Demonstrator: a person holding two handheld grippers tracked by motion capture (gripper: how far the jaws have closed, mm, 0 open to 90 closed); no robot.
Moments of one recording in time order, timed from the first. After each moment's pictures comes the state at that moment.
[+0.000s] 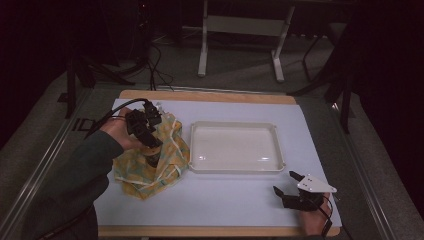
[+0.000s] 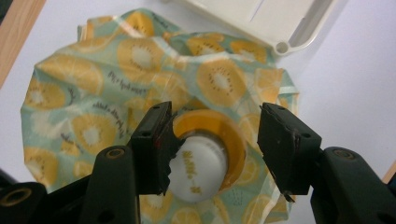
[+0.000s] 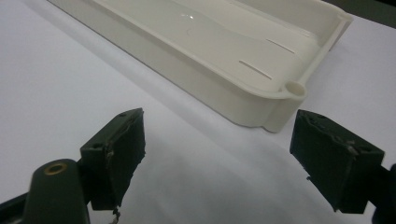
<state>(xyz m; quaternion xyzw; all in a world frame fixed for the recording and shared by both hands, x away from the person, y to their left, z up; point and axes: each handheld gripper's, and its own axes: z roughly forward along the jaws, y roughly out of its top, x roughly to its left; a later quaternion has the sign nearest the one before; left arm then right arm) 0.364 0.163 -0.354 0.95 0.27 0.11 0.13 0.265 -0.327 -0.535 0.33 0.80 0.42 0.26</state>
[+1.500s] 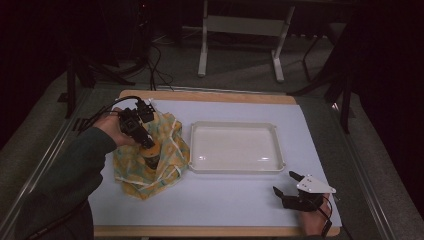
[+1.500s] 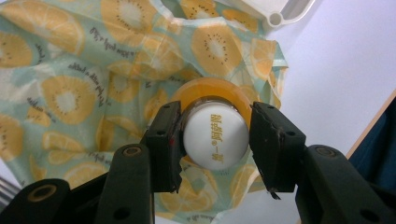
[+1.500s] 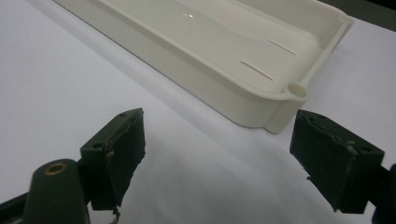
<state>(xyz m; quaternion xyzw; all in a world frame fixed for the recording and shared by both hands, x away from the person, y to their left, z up) 0.376 0.182 -0.355 0.95 0.30 0.03 0.10 0.264 -0.326 -0.536 0.33 0.81 0.42 0.26</state>
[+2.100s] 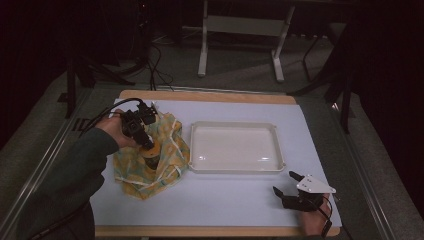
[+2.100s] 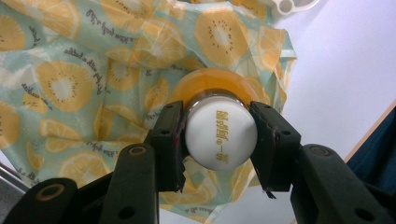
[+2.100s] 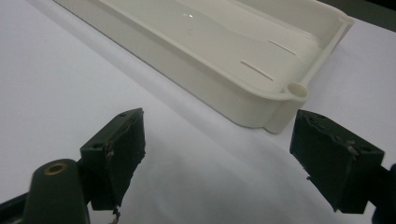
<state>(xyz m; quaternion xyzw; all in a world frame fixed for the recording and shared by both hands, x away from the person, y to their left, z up) 0.376 0.179 -0.362 0.95 0.31 0.03 0.08 0.264 -0.326 -0.536 0.32 0.81 0.42 0.26</state>
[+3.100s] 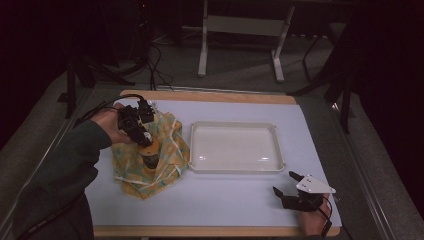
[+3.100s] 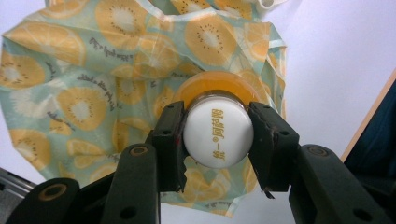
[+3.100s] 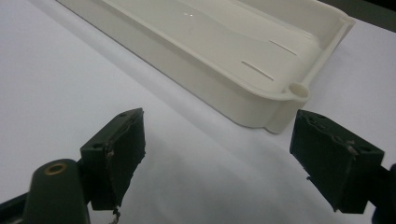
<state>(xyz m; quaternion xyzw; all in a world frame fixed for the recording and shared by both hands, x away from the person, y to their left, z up) 0.373 0.181 -0.343 0.97 0.23 0.04 0.08 0.264 -0.325 -0.536 0.32 0.81 0.42 0.26</state>
